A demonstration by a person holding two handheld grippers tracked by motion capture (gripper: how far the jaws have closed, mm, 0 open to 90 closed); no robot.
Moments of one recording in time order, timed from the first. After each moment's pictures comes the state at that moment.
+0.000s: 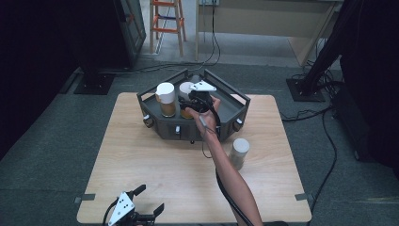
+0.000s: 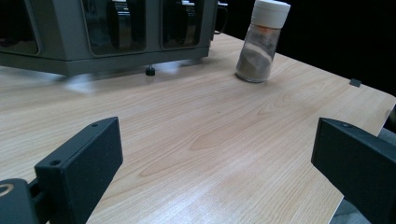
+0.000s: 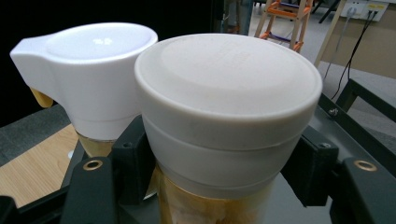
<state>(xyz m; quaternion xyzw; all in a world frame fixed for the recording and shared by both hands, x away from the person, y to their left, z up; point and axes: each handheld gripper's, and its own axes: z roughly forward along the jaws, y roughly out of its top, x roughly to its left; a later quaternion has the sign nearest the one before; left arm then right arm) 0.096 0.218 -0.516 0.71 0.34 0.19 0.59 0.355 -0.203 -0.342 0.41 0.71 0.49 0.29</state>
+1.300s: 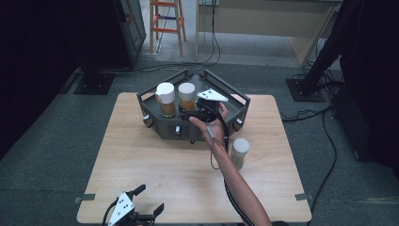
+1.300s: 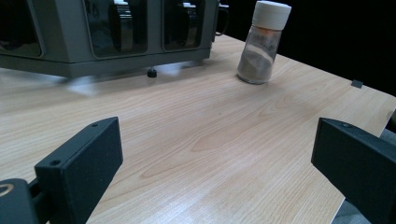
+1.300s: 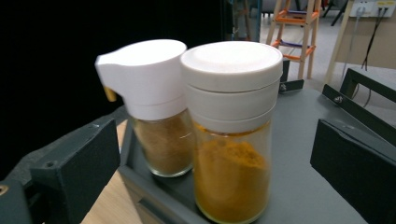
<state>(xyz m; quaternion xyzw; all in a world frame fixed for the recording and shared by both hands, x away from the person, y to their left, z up) 0.095 0.218 -0.515 0.71 0.34 0.19 0.59 0.309 -0.231 -0.346 0.42 0.68 0.54 0.26</state>
